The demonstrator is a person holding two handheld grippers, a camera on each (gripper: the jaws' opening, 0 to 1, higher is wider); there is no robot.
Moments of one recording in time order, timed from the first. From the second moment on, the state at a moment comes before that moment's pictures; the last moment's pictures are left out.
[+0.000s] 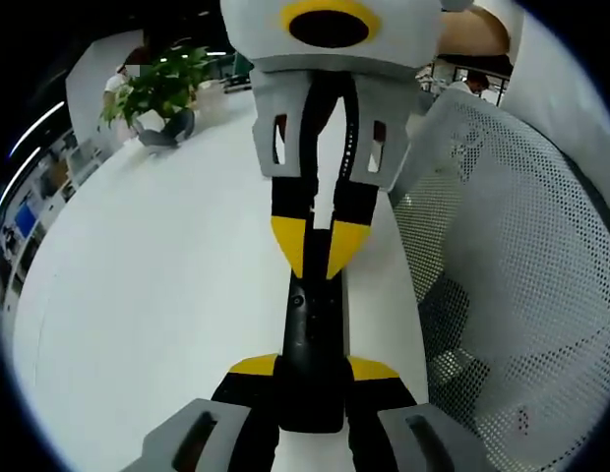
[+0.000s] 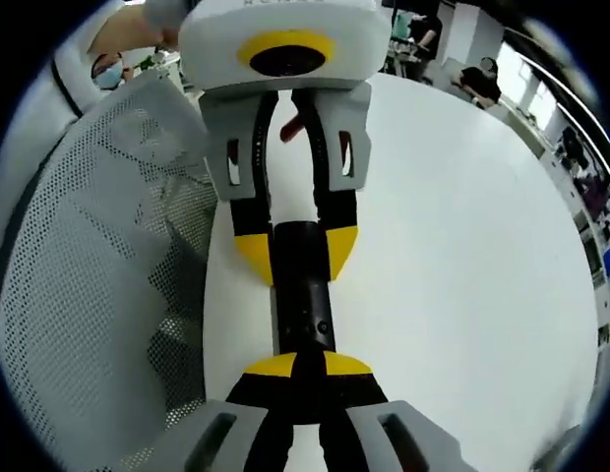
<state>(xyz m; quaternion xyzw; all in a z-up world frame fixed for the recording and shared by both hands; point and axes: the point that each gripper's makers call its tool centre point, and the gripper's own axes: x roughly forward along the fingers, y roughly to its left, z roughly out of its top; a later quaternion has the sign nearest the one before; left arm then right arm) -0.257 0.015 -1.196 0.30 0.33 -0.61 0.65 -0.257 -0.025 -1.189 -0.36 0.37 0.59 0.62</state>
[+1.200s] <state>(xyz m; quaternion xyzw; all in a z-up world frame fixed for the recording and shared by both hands) -0.256 0.014 -1.196 0.29 0.33 -0.61 0.66 -0.262 -0.020 -1.187 -0.40 0.26 0.61 0.64</state>
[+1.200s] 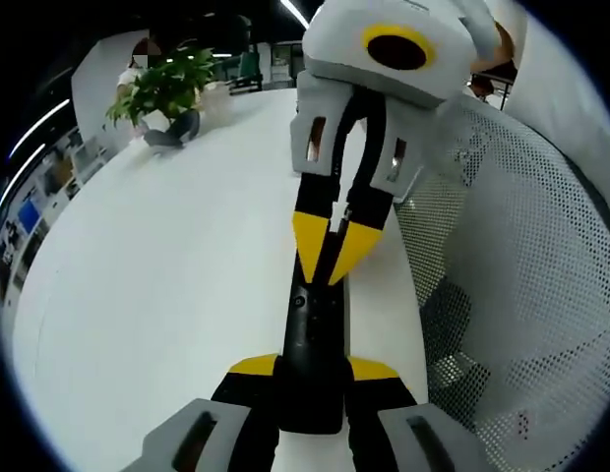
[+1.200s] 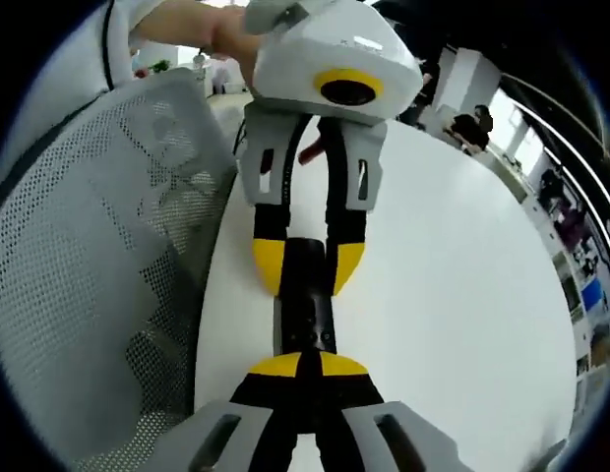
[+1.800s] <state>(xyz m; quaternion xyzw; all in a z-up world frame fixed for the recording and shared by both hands) -0.256 0.014 -1.196 0.29 0.33 -0.61 0.66 -0.254 -0.019 -1.187 -0.30 0.35 0.57 0.67</state>
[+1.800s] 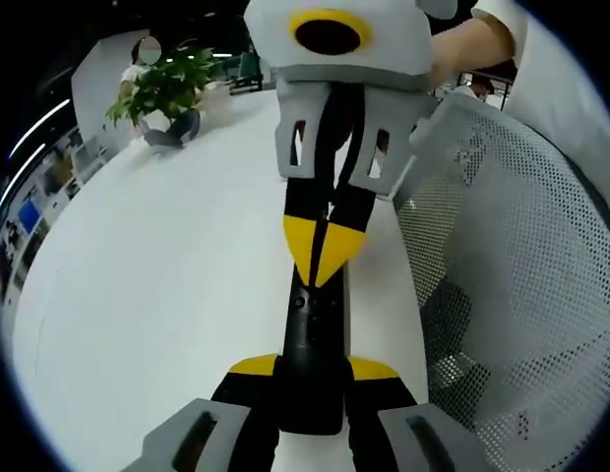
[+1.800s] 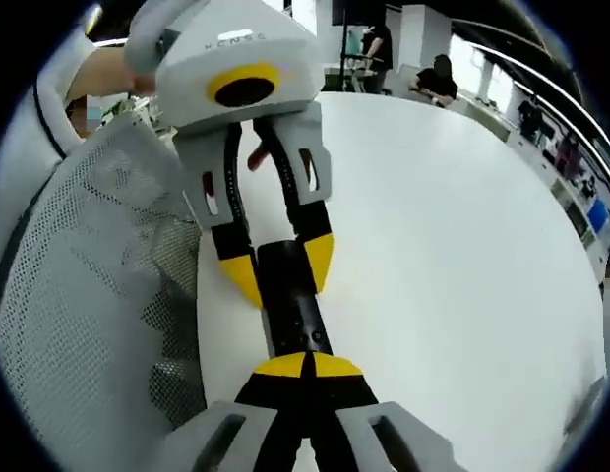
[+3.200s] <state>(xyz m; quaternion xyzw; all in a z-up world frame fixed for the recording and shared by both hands) -0.255 0.015 -1.196 0.30 0.33 -0.61 0.66 -0.256 -0.030 -1.188 -0.34 0.39 0.57 0.64</state>
